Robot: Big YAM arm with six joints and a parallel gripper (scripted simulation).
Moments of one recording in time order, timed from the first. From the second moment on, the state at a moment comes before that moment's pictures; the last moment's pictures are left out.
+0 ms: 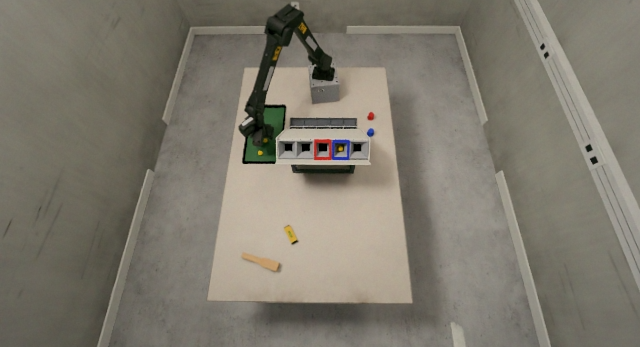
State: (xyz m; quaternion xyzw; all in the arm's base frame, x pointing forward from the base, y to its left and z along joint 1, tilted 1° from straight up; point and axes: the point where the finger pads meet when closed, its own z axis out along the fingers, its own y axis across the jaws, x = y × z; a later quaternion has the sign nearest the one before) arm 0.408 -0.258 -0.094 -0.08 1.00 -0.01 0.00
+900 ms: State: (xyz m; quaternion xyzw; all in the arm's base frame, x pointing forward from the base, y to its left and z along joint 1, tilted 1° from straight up) arm 0.406 -0.257 -0.097 -0.08 1.00 -0.02 0.01
